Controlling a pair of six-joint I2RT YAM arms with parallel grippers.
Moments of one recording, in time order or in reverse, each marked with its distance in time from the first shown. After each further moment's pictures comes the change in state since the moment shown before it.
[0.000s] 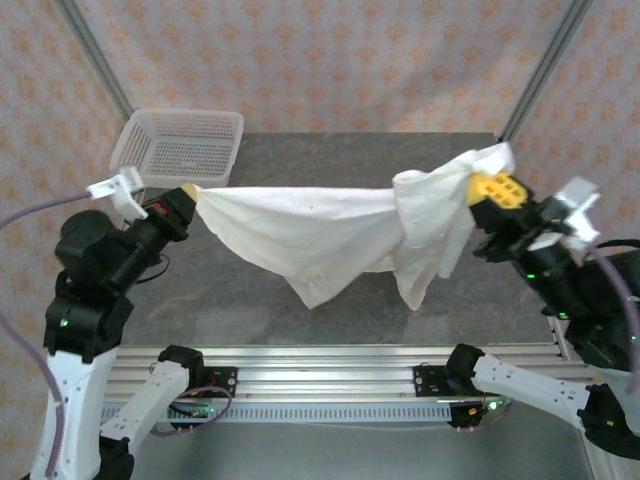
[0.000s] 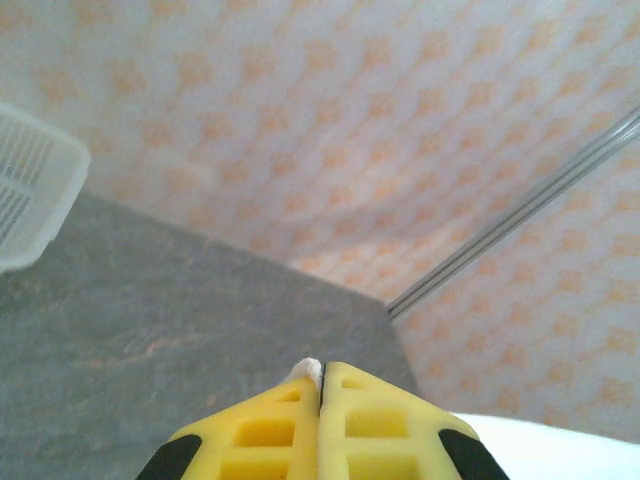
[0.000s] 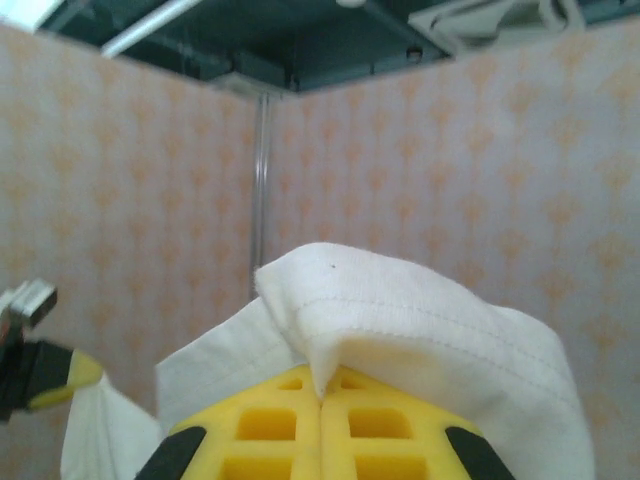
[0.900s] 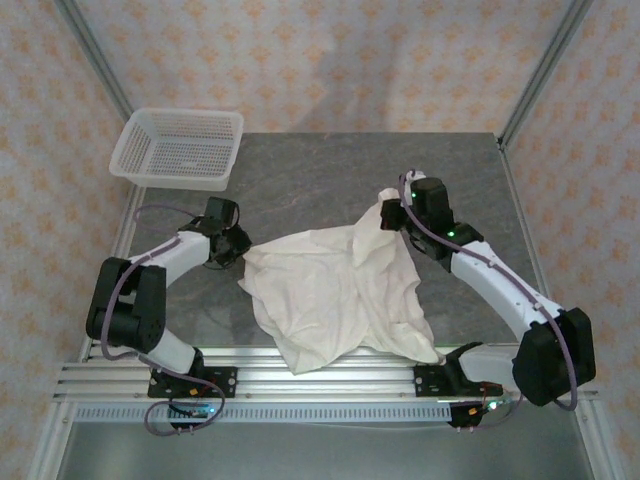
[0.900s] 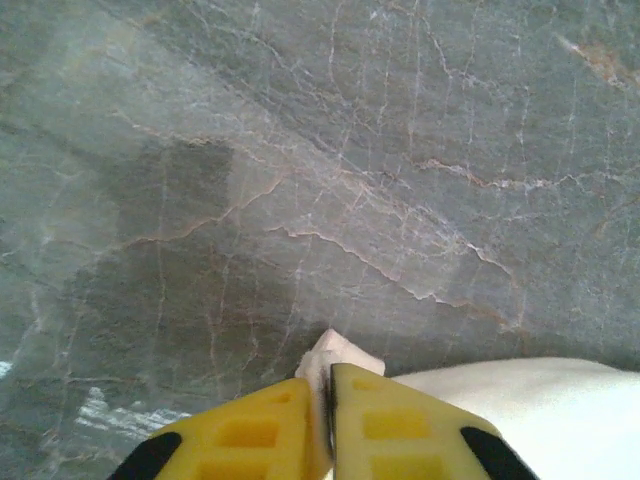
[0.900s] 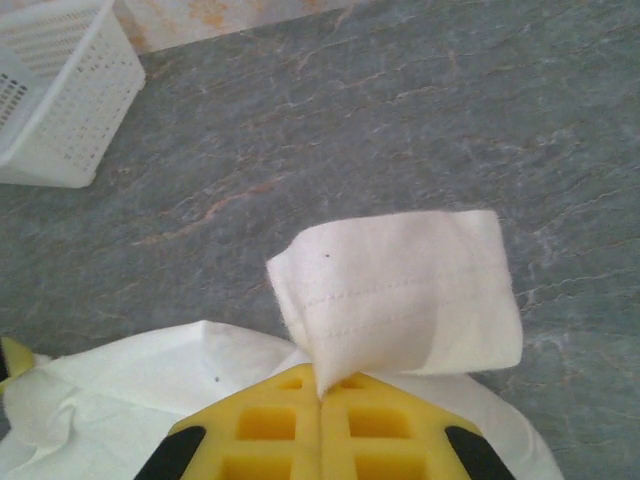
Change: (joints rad) left arm 0.003 0.831 -0.488 0.330 -0.118 -0.127; right arm -0.554 0.576 -0.510 0.072 -0.290 0.560
